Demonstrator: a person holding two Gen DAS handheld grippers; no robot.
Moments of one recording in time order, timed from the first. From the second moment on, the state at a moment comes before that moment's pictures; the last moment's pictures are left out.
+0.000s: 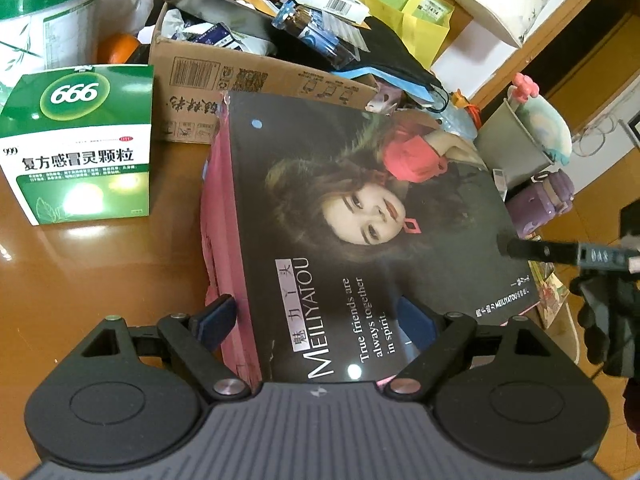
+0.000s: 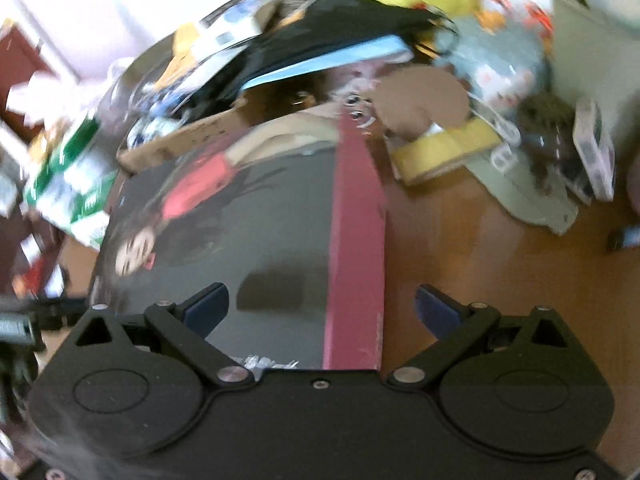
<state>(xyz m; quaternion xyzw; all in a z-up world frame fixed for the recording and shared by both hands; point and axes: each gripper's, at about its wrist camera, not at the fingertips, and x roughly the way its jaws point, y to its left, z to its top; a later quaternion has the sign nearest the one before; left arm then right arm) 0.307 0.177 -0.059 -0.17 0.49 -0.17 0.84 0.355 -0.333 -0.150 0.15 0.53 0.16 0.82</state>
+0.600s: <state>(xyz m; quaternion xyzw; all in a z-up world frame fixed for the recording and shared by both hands) 0.305 0.188 -0.062 -0.19 0.48 -0.18 0.84 0.359 -0.348 -0.190 0.32 0.57 0.20 0.73</state>
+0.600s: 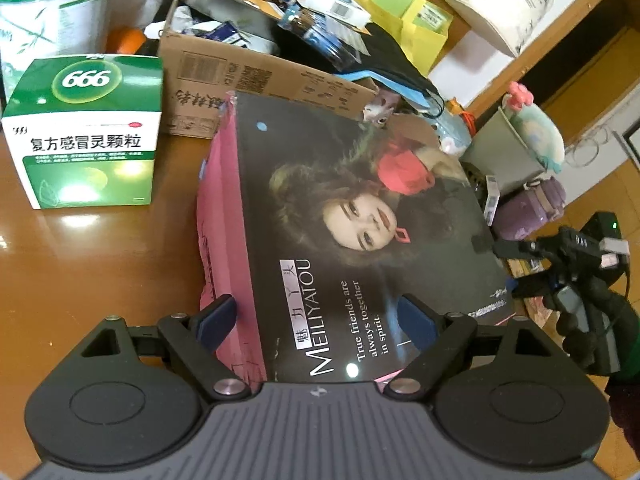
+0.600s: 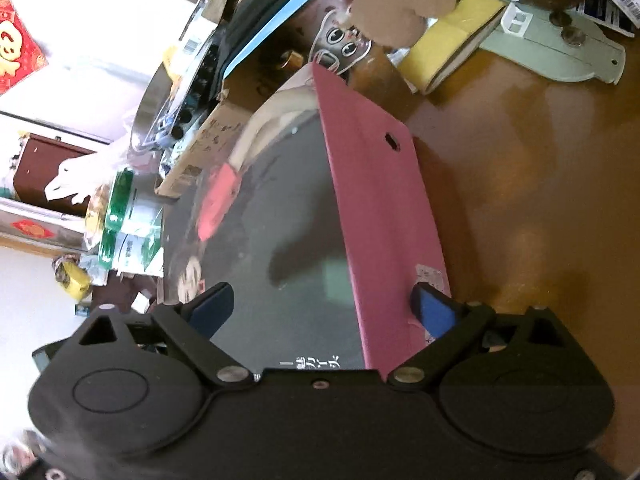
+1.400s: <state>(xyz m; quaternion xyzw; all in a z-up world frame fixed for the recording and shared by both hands) 0.350 0.132 -0.042 -0.04 0.39 -0.16 0.91 0.417 -0.319 -0.171 0.16 0.51 0.08 0.84</state>
